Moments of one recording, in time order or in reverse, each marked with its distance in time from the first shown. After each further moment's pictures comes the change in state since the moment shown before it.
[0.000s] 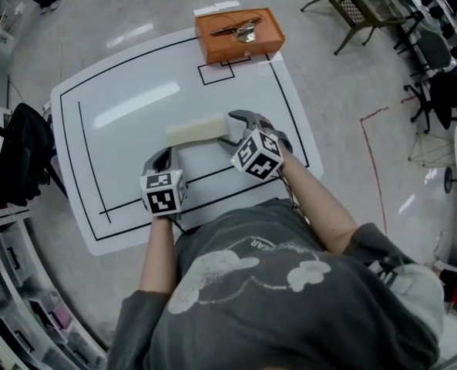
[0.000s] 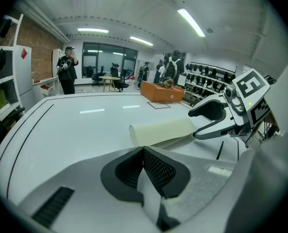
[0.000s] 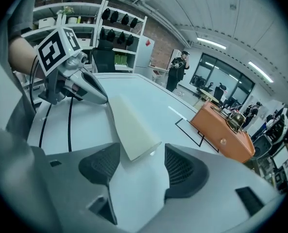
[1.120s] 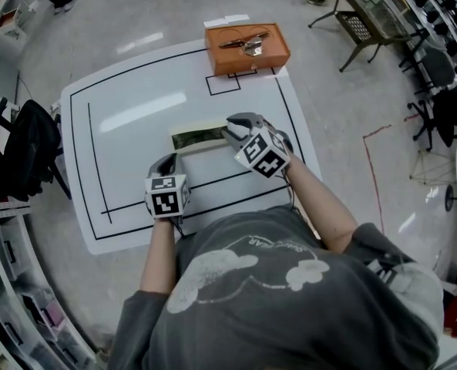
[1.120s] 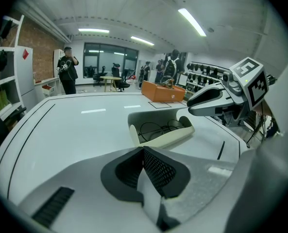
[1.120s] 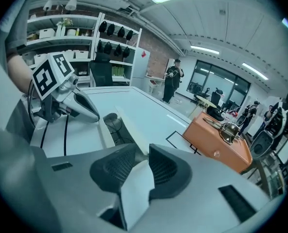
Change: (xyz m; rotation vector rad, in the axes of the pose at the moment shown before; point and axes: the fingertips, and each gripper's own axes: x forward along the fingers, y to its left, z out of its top) left arm 0.001 0.001 -0.003 -0.001 -0.001 0.018; right arm -0.012 -0.028 0.034 0.033 -0.125 -0.008
